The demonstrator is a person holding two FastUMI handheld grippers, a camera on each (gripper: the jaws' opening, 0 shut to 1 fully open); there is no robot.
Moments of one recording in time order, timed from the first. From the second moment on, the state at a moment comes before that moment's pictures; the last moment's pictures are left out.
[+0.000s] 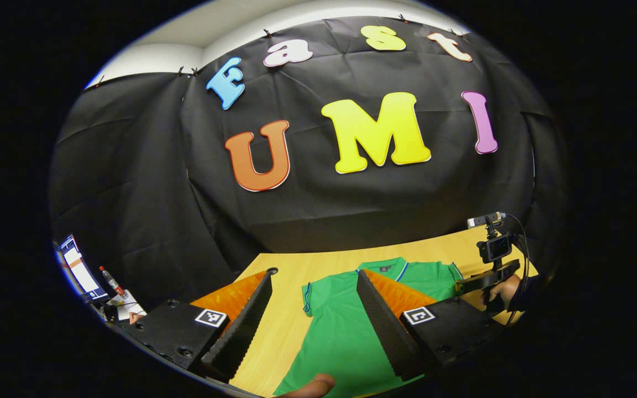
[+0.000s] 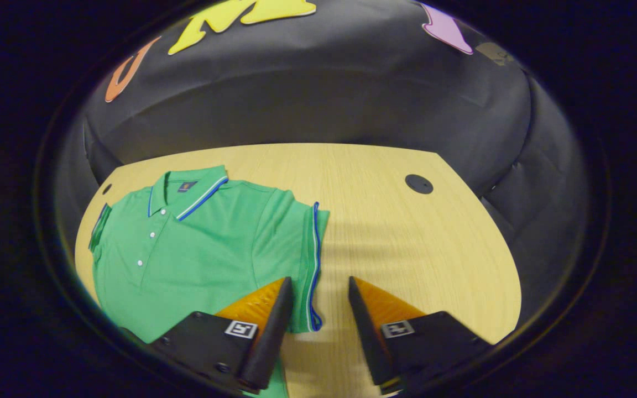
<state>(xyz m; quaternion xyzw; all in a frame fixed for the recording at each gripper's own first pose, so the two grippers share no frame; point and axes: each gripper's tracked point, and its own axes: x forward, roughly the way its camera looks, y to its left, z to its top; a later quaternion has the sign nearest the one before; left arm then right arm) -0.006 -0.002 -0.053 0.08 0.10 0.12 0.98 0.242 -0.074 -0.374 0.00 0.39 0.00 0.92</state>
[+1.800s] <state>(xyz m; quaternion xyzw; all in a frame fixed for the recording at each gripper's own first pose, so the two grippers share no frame) -0.059 0.096 -0.081 0.03 0.13 0.22 0.97 0.229 0.109 -0.347 -0.10 0.34 0.13 0.93</state>
